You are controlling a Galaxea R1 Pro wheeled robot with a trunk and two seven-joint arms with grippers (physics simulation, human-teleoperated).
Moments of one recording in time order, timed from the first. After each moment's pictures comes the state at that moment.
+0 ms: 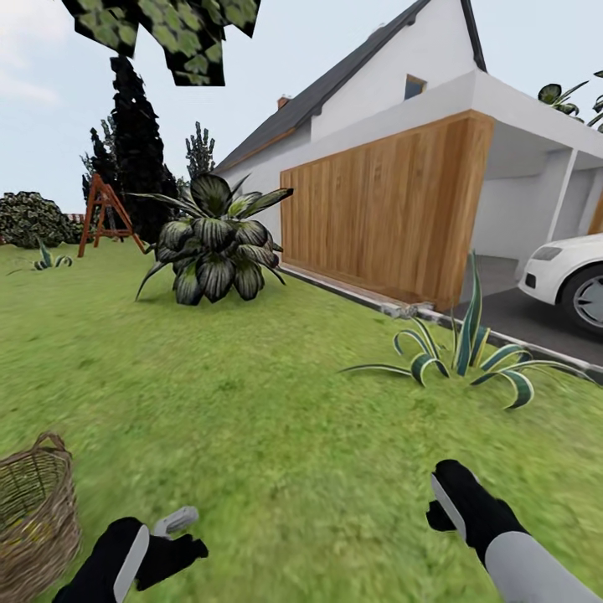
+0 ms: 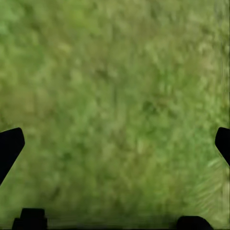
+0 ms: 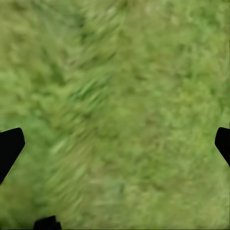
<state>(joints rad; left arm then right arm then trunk) -0.38 0.04 0.26 -0.79 0.14 0.91 -0.12 -0.62 -0.13 0.12 -0.60 -0.11 0.98 -0.28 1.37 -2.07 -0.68</state>
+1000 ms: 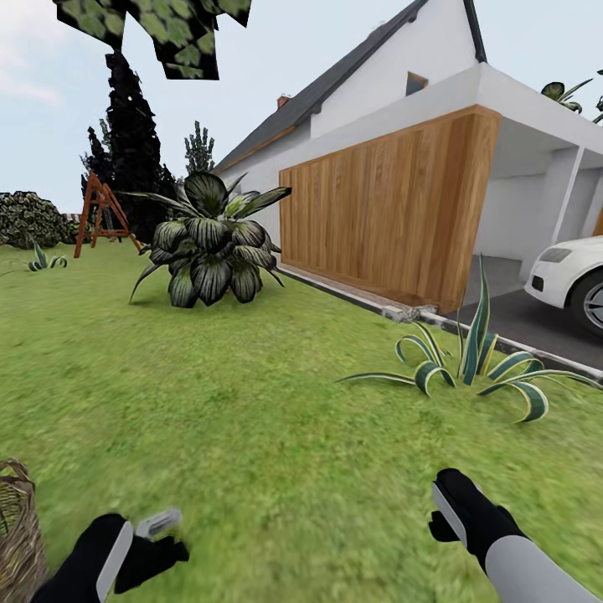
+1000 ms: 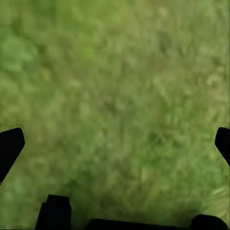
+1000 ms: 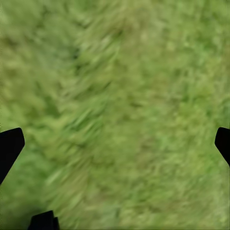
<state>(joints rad) -0.38 0.09 0.26 -0.82 0.15 0.98 -0.08 -0.62 -0.13 0.11 -0.54 -0.11 0.94 -0.29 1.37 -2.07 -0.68</state>
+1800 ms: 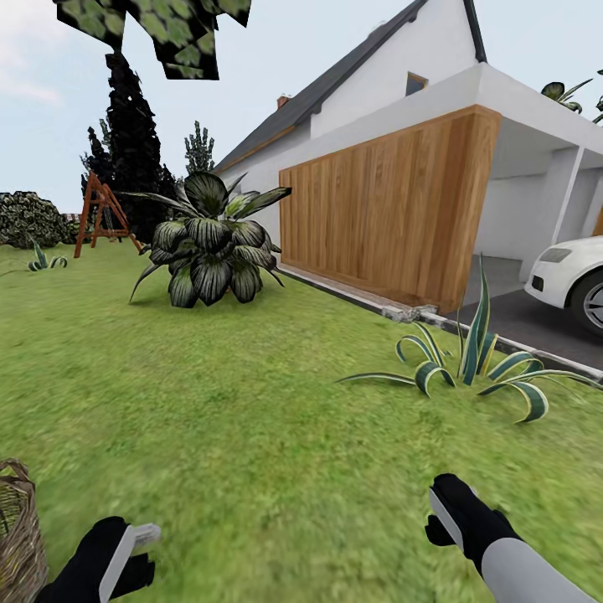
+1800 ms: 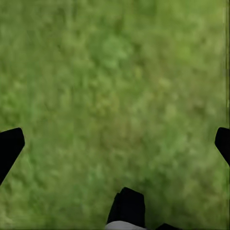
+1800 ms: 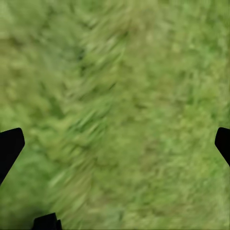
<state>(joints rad) -0.38 0.09 0.26 -0.79 0.09 0.96 0.25 -0.62 -0.11 0.12 -0.50 -0.11 0.89 -0.28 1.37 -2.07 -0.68</state>
